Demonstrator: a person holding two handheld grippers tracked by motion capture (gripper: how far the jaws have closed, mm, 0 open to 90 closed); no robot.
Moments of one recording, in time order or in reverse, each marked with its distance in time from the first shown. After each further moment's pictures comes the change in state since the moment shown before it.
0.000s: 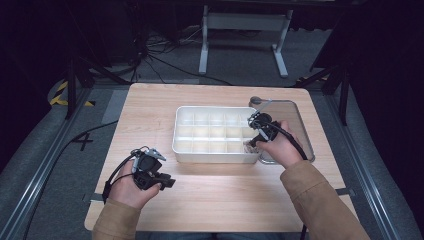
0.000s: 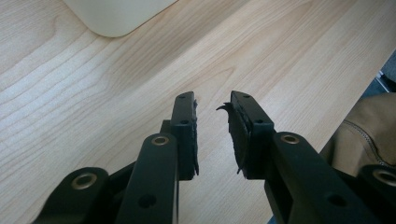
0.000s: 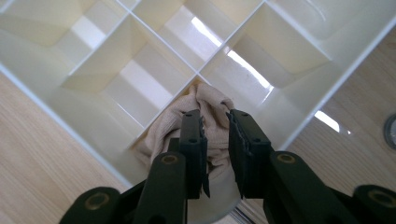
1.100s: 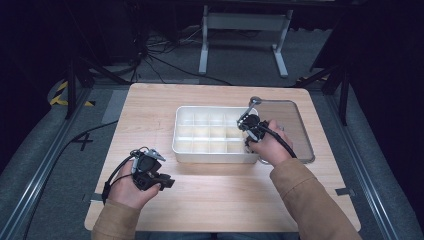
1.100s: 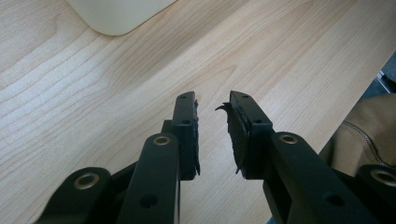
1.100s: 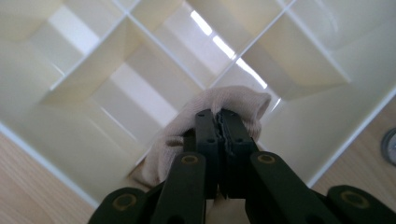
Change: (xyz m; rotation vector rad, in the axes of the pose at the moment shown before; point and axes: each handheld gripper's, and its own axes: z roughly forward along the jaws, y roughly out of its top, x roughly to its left) left arm 0.000 -0.001 0.000 -0.007 0.009 0.001; right arm 0.016 0.020 0.024 0.115 -0.072 -0.056
